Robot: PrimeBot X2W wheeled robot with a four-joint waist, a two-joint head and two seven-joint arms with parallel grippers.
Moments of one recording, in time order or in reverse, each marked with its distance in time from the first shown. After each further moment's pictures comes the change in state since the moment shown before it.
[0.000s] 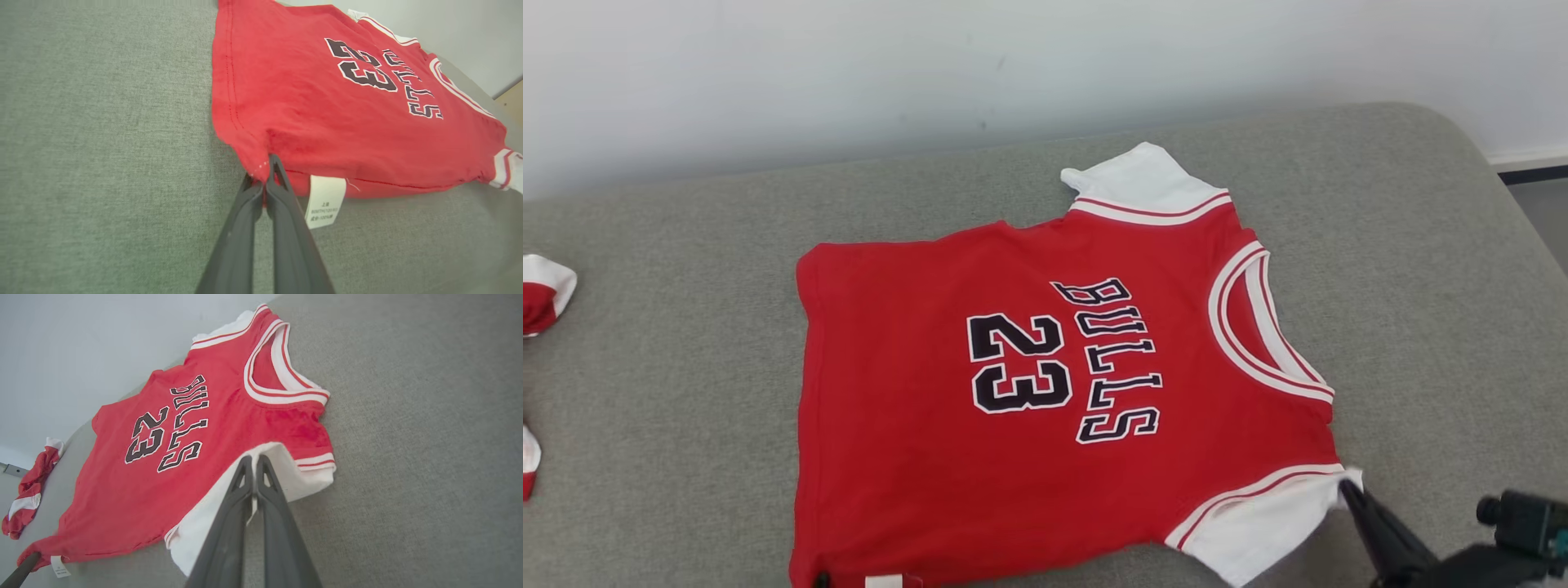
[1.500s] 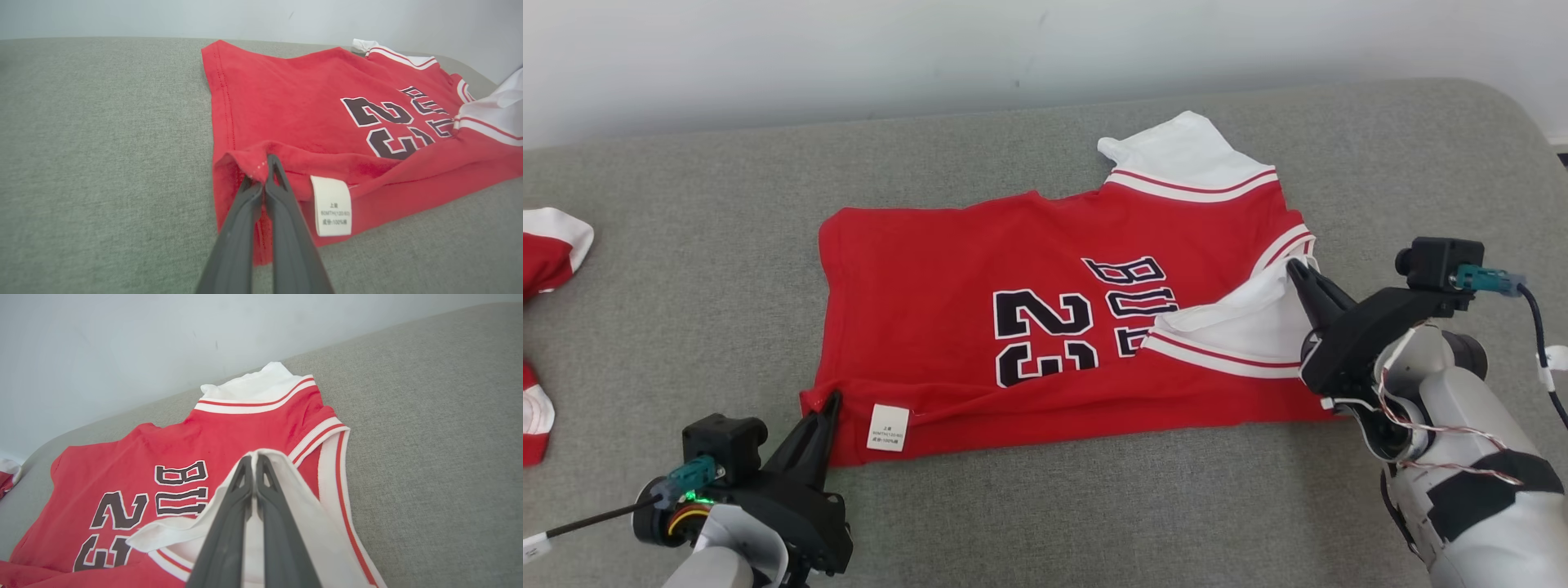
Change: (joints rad) left arm -0.484 -0.013 -0.062 0.271 0.037 -0.114 0.146; right arm -0.807 -0.130 0.295 0.747 0.019 0.000 -0.159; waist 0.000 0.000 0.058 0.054
